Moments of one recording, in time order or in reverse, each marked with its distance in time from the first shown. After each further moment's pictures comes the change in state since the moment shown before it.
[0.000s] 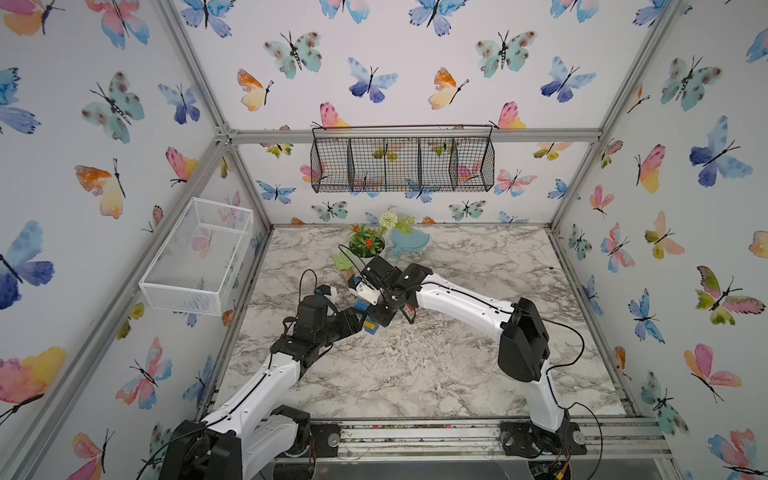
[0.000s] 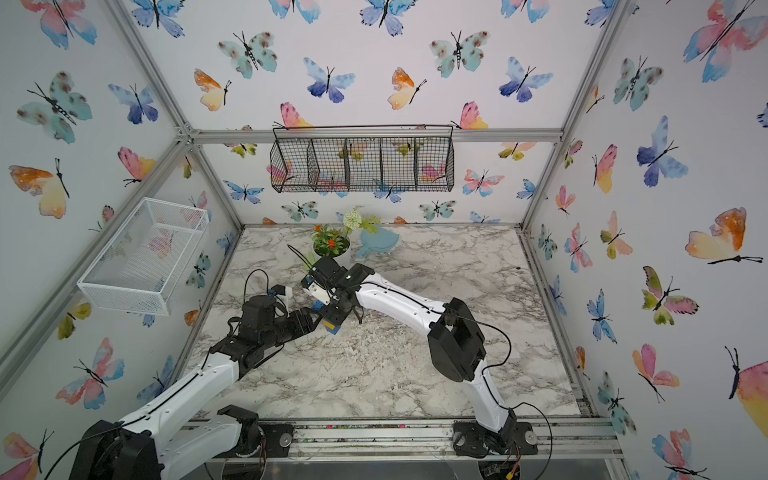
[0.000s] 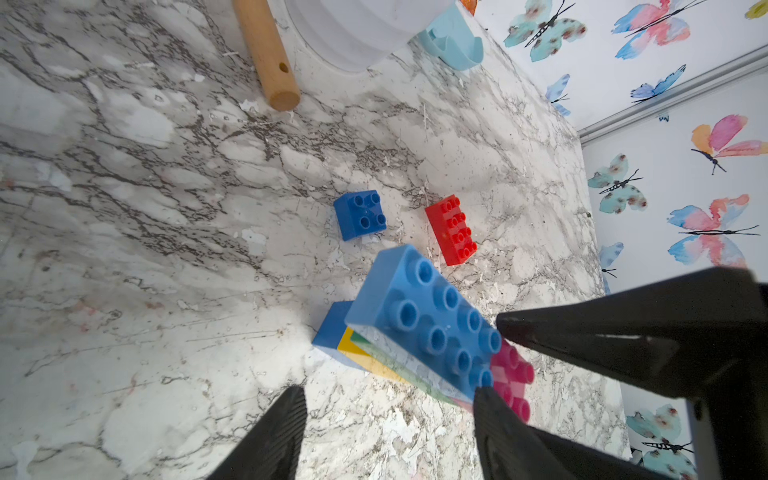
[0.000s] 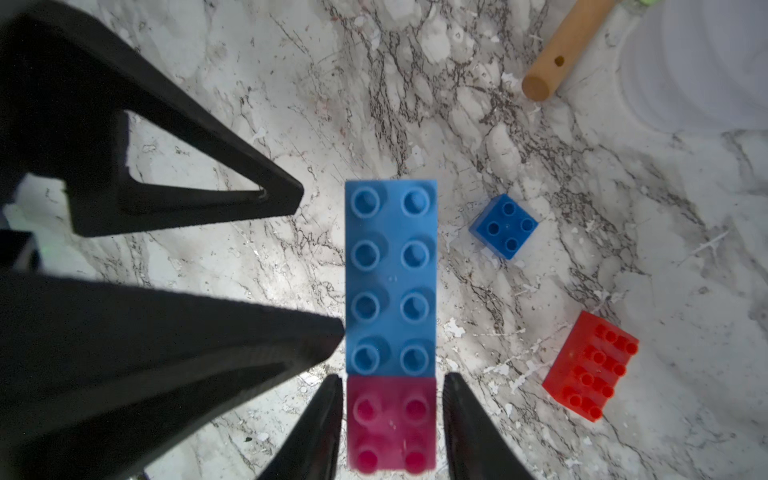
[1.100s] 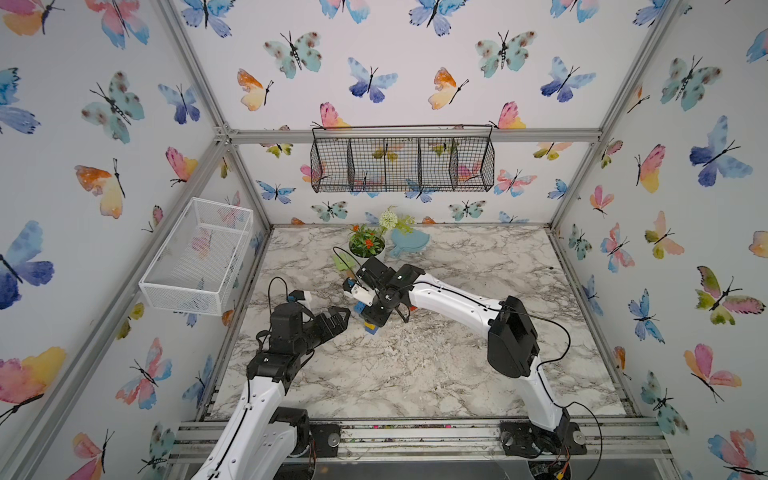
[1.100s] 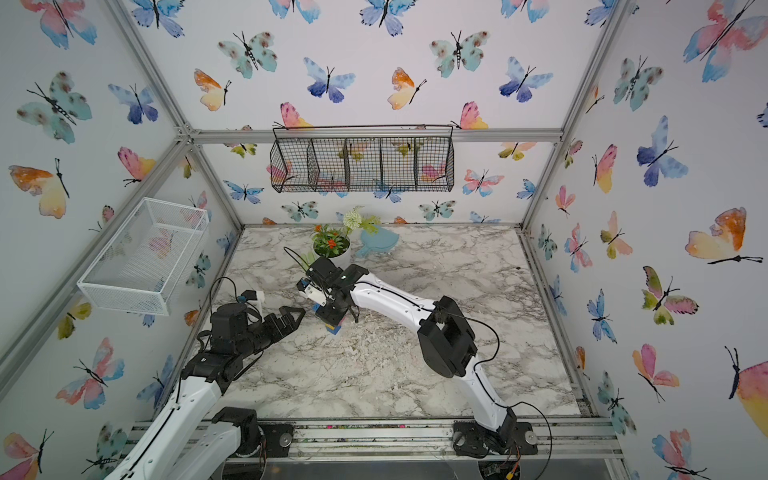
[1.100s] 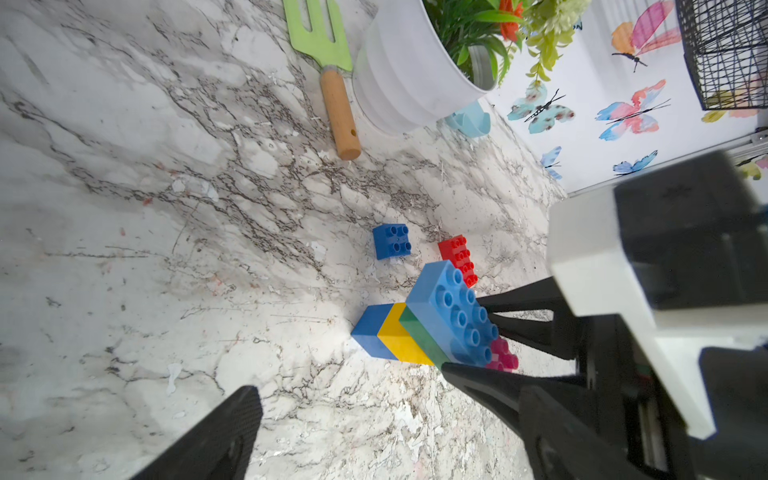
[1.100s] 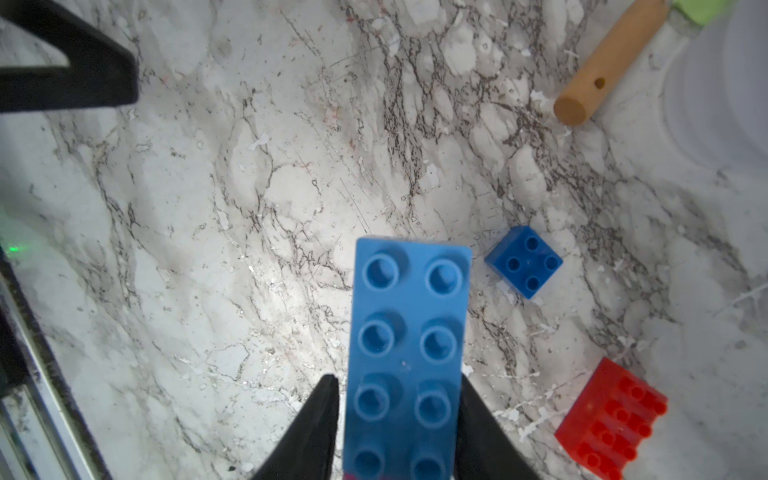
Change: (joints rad) left arm 0.183 -0.255 -0.008 -0.209 0.043 -0.003; right arm -0.008 0.080 0.050 0.013 -0.043 -0.070
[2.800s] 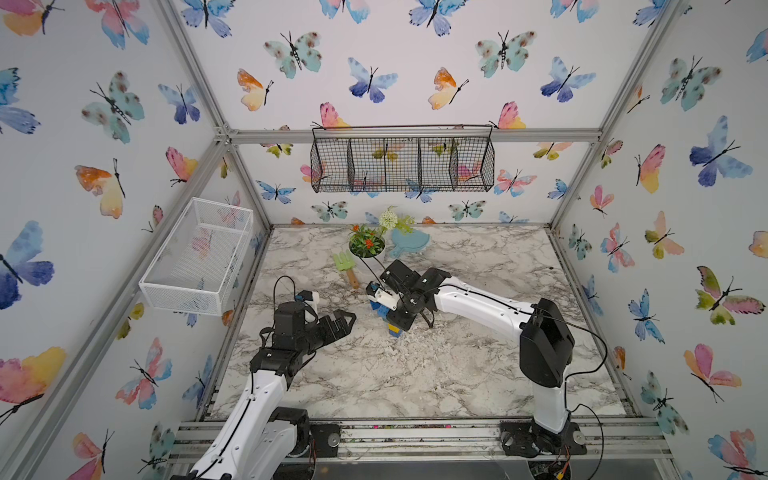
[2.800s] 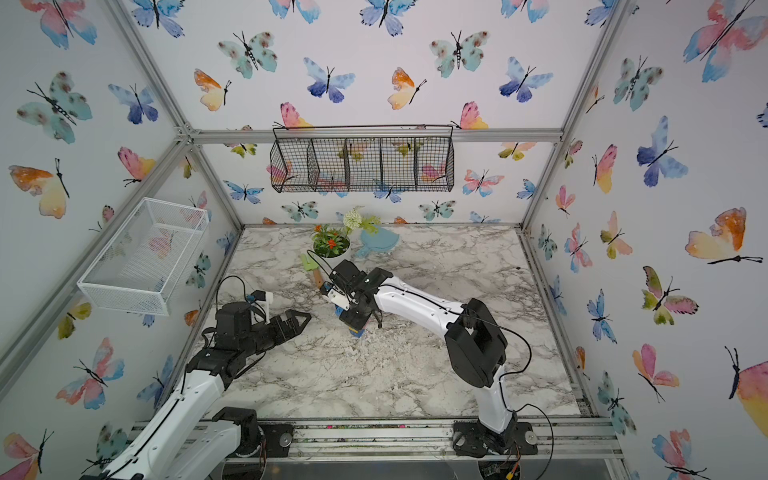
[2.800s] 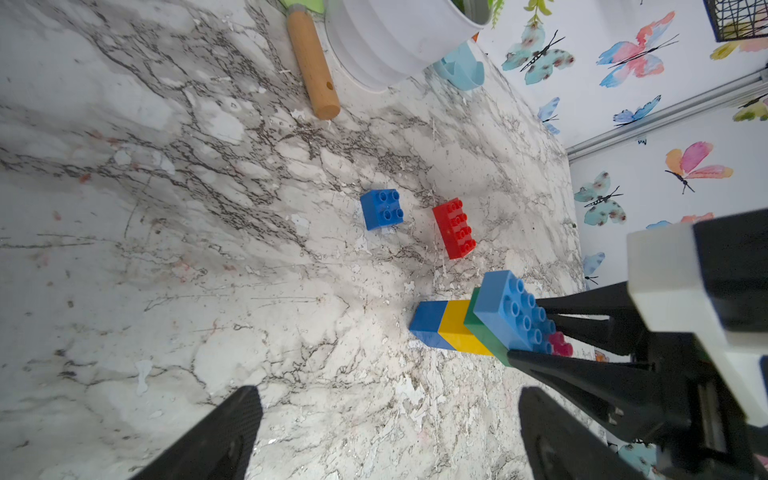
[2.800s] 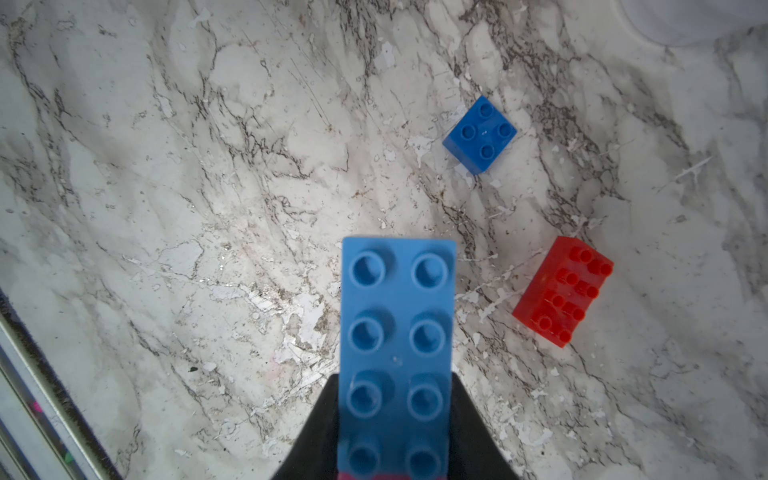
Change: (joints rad) left arm 0.000 0.063 -0.004 0.011 0.091 0.071; right arm -0.051 -0.220 -0.314 0.037 0.059 -0.024
